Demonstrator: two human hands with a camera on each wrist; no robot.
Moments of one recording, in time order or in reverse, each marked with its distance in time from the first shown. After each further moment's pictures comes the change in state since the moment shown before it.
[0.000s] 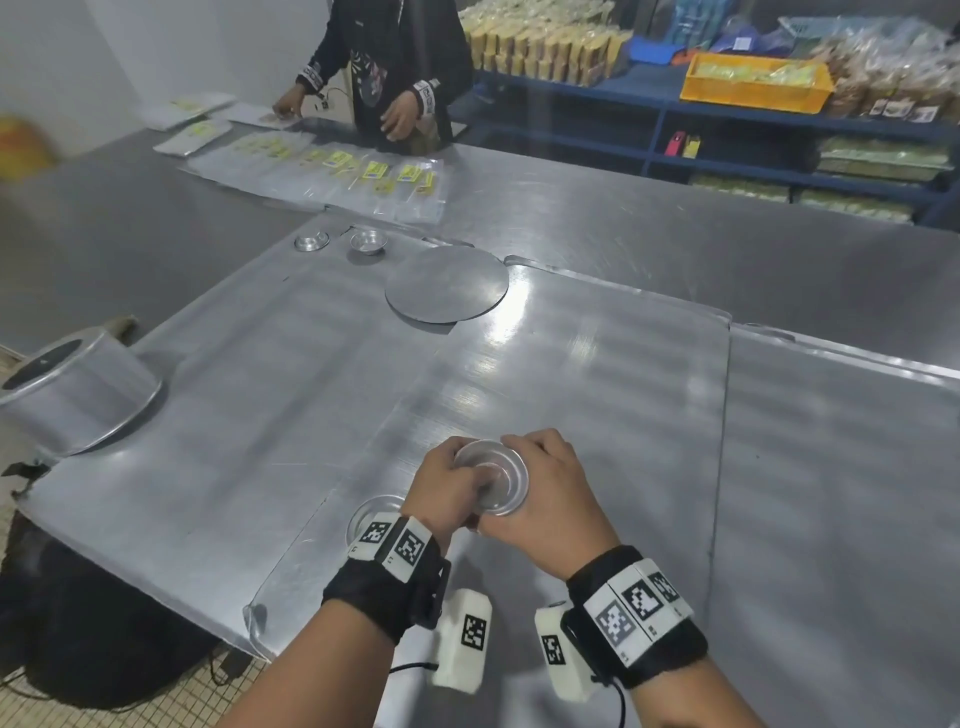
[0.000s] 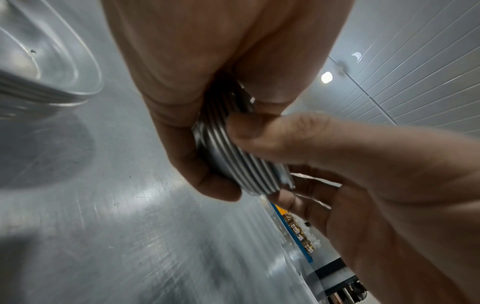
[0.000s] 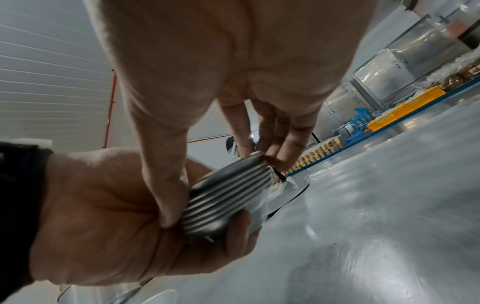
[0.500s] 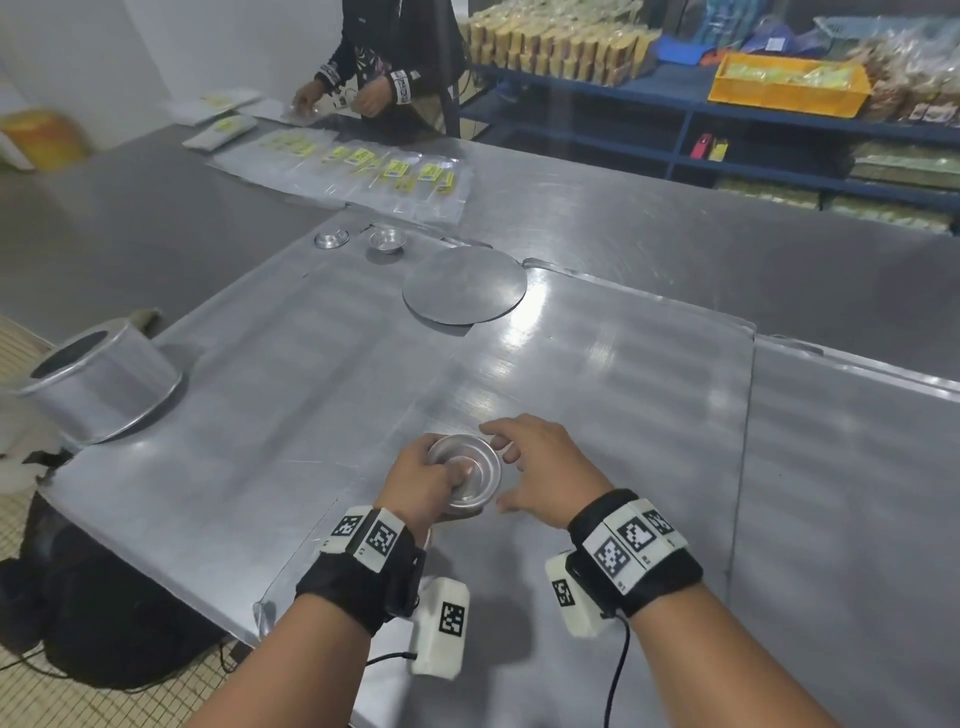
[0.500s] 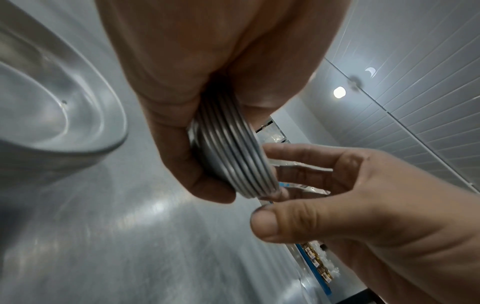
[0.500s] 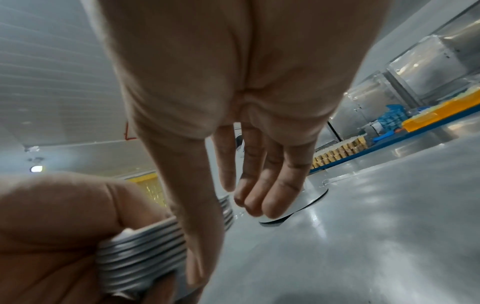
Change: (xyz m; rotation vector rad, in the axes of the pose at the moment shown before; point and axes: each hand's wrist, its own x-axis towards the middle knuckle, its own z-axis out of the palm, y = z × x) left_hand 0.010 0.004 -0.031 -0.099 0.104 -0.042; right_hand 0.052 -0.002 -0.009 -0.072 -0.299 -0.038
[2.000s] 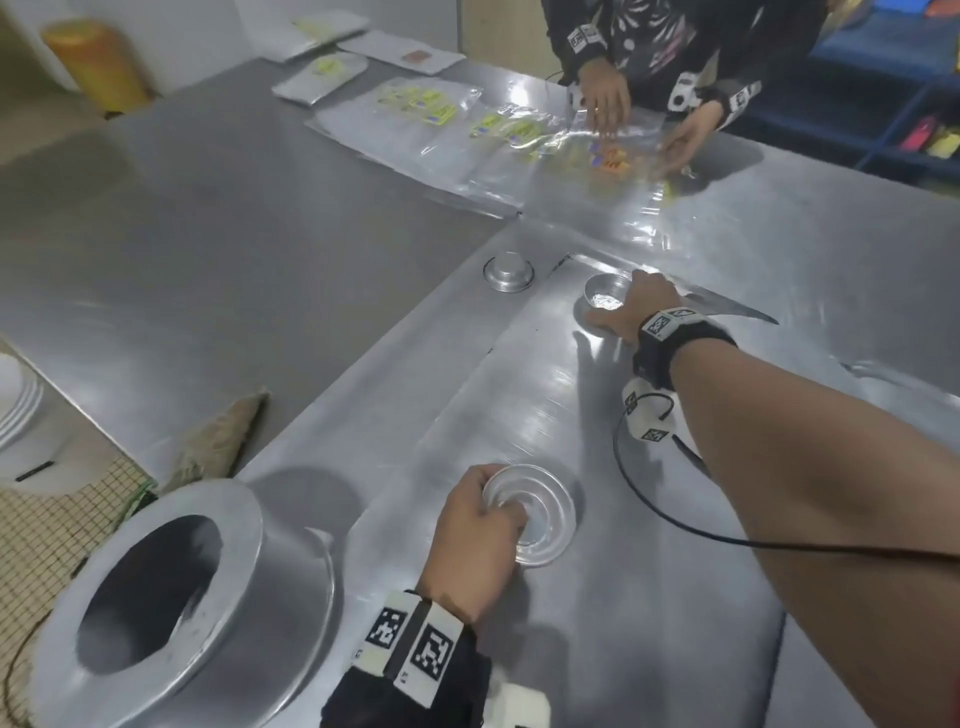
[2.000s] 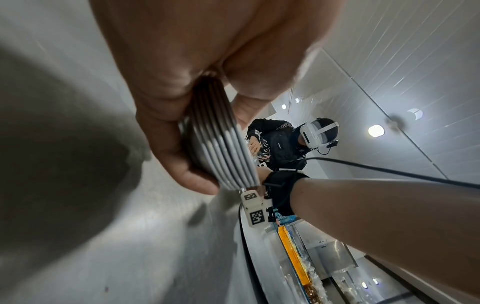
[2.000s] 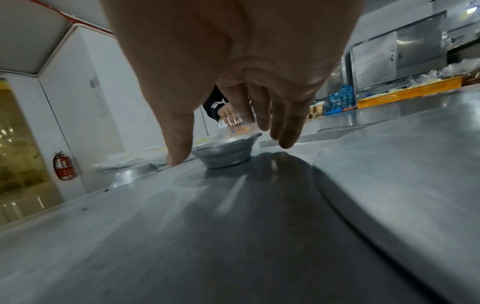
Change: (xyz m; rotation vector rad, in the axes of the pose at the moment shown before) left_hand 0.272 0.089 -0.264 0.052 0.078 0.009; right_hand 0.583 -0.079 0.006 -0.406 0.218 0.366
